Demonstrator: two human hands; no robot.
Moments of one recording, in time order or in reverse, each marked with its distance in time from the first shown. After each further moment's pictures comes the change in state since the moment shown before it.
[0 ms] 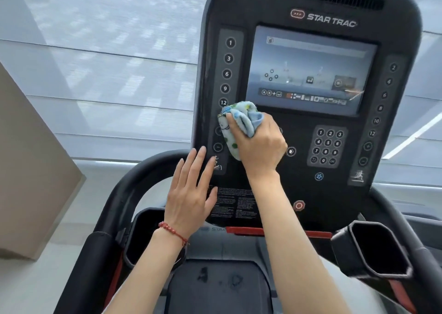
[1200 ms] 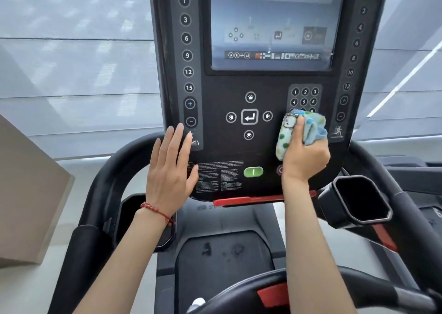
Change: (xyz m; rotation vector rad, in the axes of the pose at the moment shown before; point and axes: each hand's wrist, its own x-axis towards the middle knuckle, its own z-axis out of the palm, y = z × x) left_hand 0.000 -0.002 0.003 0.032 -0.049 0.066; right_hand -0.056 0.104 -0.061 -0.084 0.198 0.779
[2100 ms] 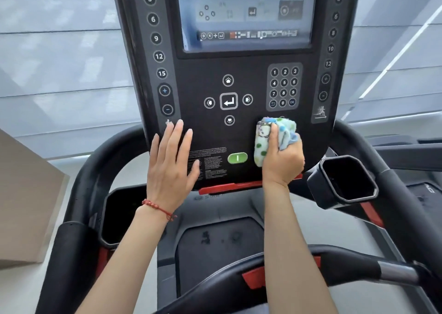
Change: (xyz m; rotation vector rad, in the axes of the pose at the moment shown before) left_hand -0.004 0.032 0.007 -0.042 -0.009 0.033; right_hand -0.034 0.024 -0.021 -0.067 -0.116 -0.057
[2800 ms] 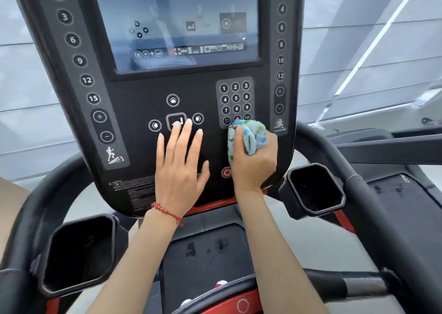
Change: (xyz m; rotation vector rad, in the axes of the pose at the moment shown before) left_hand 0.061 0.079 0.039 -0.031 0.038 0.053; right_hand 0.041 0.005 0.004 0.130 0.036 -0.054
